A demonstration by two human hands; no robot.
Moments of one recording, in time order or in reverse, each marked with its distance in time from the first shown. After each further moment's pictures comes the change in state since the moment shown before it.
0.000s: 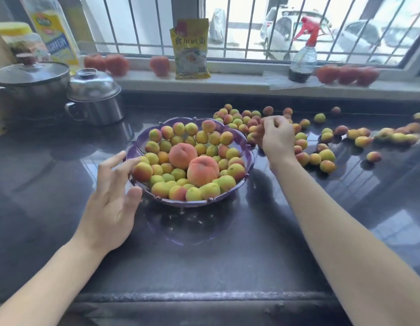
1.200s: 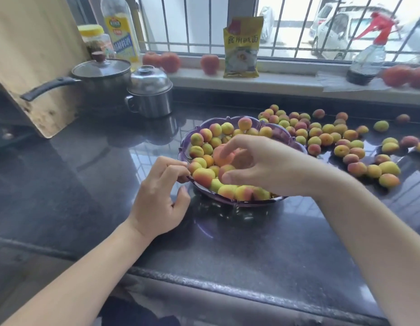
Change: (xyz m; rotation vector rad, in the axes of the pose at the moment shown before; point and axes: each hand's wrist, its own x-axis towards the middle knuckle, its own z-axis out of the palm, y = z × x) left_hand 0.000 0.006 -0.001 0.054 0.184 0.344; right_hand -0.110 -0.090 0.010 -0.473 -1.060 -0.440
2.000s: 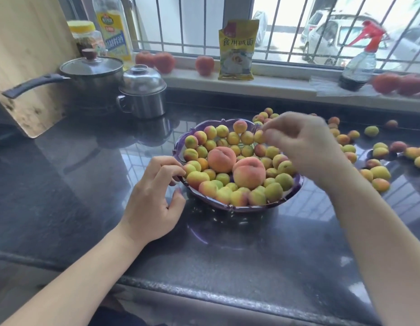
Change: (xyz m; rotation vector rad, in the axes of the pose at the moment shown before) left_hand 0.004 0.003 0.001 -0.022 -0.021 -0.037; right_hand 0.000 0.045 -0.029 0.092 0.597 -0.006
